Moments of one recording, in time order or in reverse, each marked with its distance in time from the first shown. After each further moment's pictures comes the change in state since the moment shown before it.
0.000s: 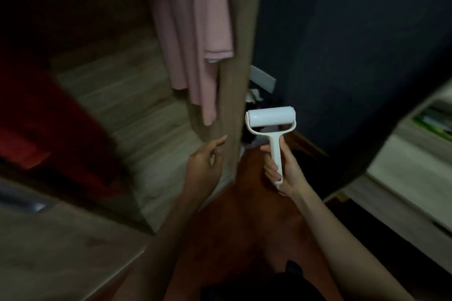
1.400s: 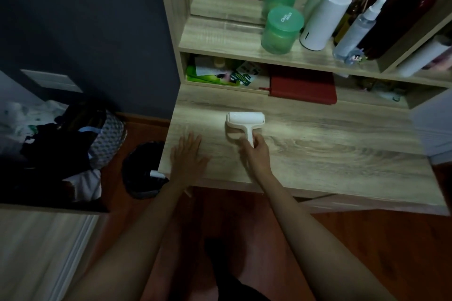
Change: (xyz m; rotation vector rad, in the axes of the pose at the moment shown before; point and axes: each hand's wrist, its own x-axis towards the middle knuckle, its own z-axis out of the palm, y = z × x) left_hand 0.010 0.151 0.554 0.430 -0.888 0.186; right_hand -0.155 -0.194 -0.447 -0.378 1.128 -0.359
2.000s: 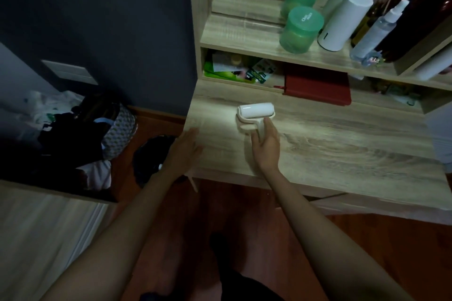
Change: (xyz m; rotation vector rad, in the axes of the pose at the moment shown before) left_hand -0.025 -0.039 -0.054 -0.295 -0.014 0.135; right_hand -0.020 -0.019 0.019 -0.547 0.098 -0.344
